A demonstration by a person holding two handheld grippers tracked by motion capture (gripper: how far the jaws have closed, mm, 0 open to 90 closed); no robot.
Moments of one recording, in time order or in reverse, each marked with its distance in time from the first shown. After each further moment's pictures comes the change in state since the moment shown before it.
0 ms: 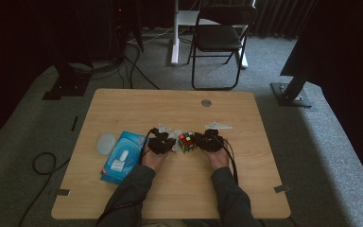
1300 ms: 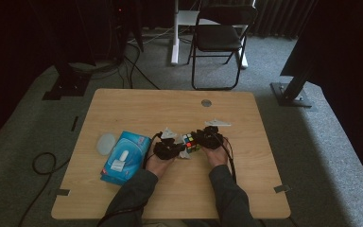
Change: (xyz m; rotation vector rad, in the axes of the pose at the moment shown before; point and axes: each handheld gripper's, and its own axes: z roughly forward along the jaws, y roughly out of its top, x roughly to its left) left arm -0.025 -0.007 -0.008 -0.050 -0.200 0.065; right arm -0.001 0.008 0.005 0.002 -0.095 0.052
